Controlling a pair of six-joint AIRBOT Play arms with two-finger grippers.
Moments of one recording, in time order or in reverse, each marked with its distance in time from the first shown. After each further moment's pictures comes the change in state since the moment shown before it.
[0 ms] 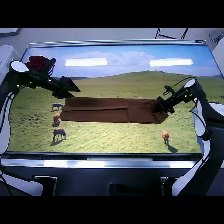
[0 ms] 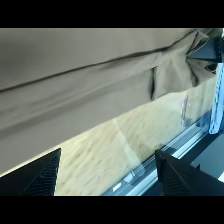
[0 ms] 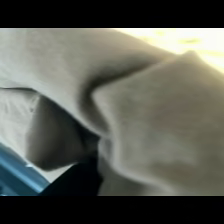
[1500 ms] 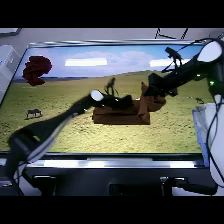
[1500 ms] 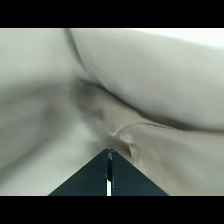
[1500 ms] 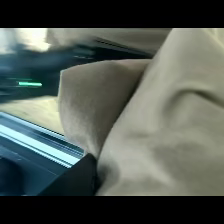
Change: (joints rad) left arm -0.562 -0.119 -0.075 -0.068 0.703 -0.131; right arm 0.272 0.546 0.000 0.049 0.002 0.310
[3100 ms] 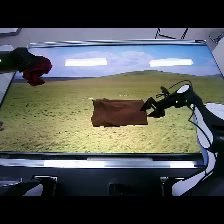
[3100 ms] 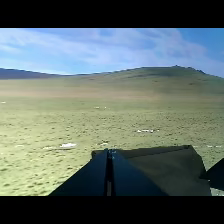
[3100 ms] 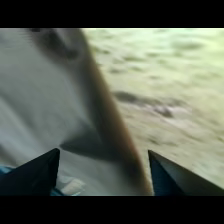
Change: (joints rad) left arm 0.554 0.685 0.000 0.433 -0.339 0.005; right arm -0.183 -0.329 -0.368 0.167 -0.317 -0.274
